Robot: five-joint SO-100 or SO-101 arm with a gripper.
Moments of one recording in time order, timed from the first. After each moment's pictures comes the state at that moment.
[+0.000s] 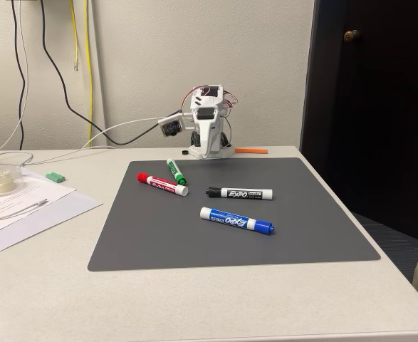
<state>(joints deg) 2.7 188.3 176.9 34.7 4.0</state>
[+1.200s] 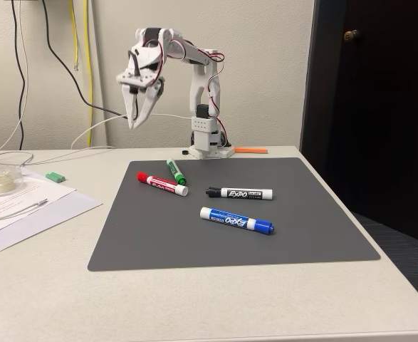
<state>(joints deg) 30.2 96.6 83.3 80.9 -119.7</state>
